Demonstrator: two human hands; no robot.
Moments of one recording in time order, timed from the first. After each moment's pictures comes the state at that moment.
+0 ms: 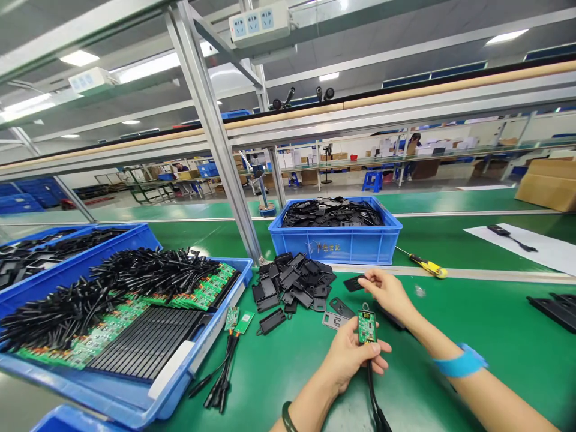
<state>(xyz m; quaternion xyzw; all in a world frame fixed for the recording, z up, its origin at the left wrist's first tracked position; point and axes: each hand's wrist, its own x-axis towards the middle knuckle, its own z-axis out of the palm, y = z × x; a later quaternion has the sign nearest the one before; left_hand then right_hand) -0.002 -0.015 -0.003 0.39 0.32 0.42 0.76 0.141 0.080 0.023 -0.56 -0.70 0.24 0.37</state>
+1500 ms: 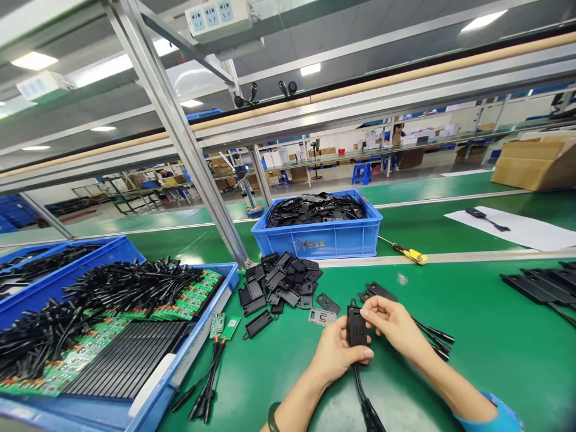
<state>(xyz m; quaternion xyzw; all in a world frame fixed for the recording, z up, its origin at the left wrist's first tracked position) 0.002 -0.011 -0.011 0.47 0.36 0.39 0.71 0.156 0.005 0.007 -0.49 -0.55 0.49 0.47</state>
